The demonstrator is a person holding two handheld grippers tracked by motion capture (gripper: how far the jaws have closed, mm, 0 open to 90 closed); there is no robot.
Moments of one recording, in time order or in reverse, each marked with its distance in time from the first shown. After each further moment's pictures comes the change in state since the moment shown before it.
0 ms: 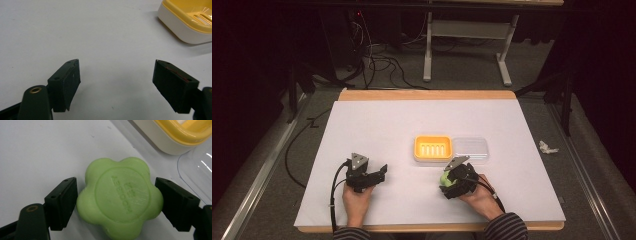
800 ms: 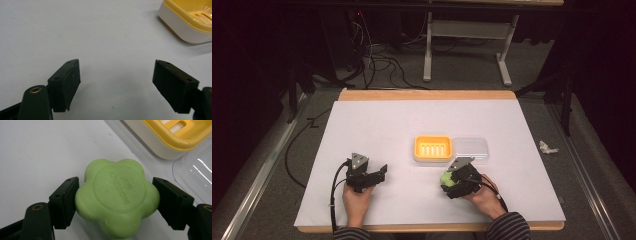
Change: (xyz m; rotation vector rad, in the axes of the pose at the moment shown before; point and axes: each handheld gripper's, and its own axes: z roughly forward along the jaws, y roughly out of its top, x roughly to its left) left arm 0.000 0.000 0.001 0.007 0.006 0.000; right arm -0.003 -0.006 -0.009 -0.065 0.020 -0.021
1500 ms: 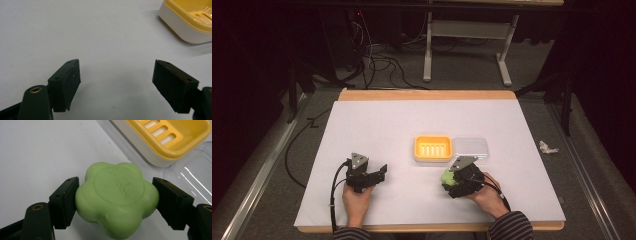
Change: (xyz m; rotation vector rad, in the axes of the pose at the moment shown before) left arm 0.000 0.000 0.000 -0.008 -0.001 -0.003; right arm -0.001 0.002 -0.013 -0.044 -0.007 -0.038
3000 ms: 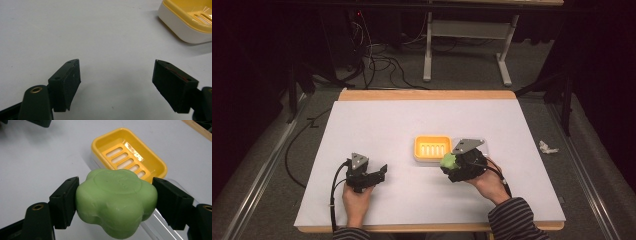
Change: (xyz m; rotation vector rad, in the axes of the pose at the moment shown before) left arm 0.000 0.000 0.000 0.007 -0.004 0.004; right arm -0.021 0.038 -0.030 -0.107 -0.026 0.013
